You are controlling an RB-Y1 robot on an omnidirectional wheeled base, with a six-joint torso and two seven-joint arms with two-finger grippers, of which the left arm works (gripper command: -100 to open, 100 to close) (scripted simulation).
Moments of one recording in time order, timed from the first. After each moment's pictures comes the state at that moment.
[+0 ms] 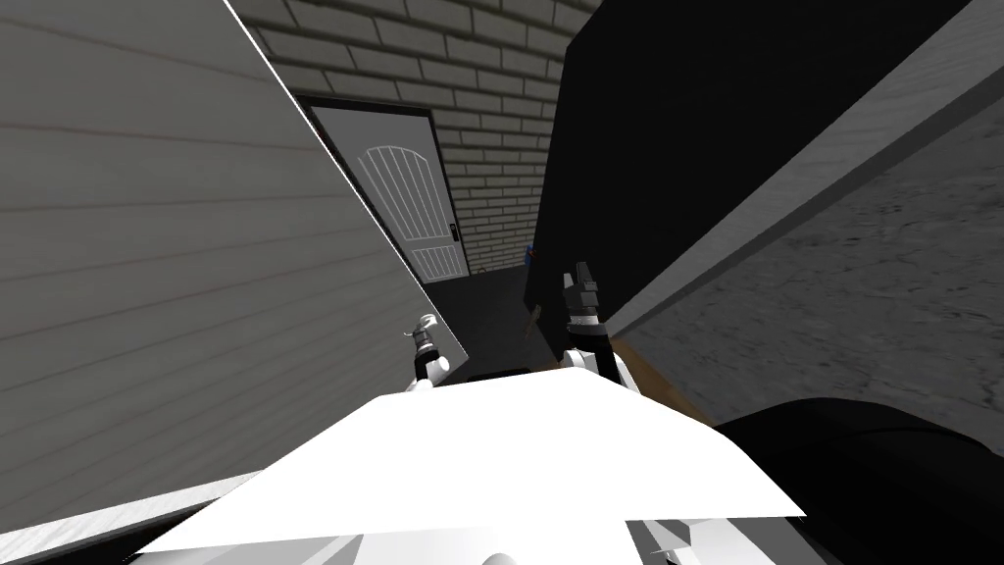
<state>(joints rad) -0.20 0.06 0.29 -0.57 0.41 -0.86 -0.29</state>
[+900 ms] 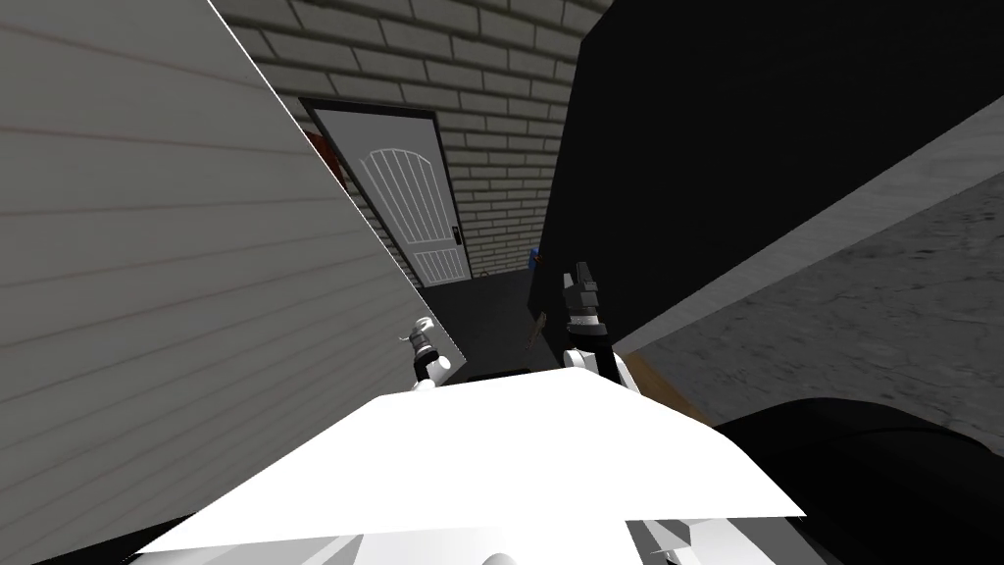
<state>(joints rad) -0.20 0.02 0.37 -0.57 0.46 -0.88 -0.35</state>
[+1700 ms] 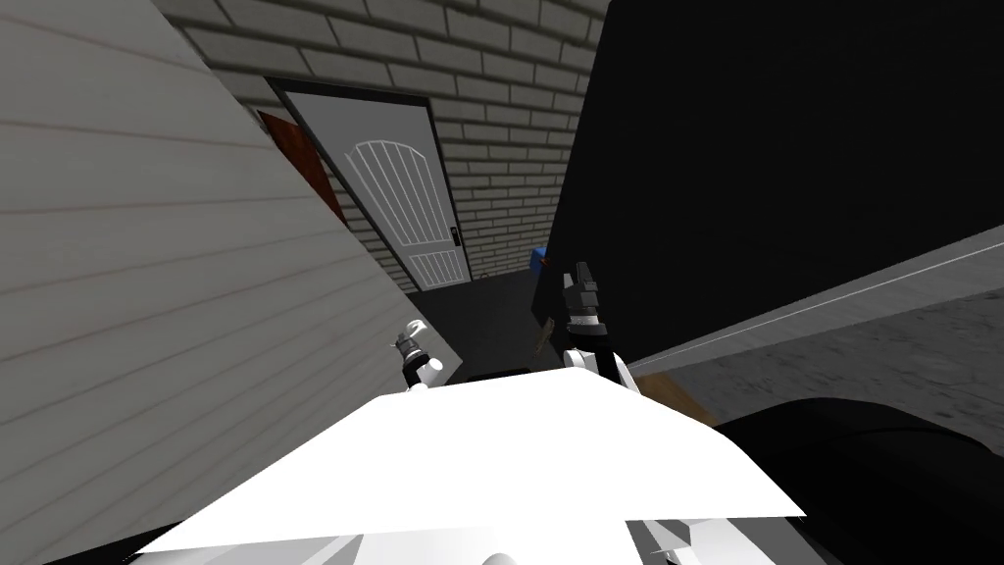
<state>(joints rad) -0.16 0.04 0.44 -0.64 0.51 -0.85 -0.39</state>
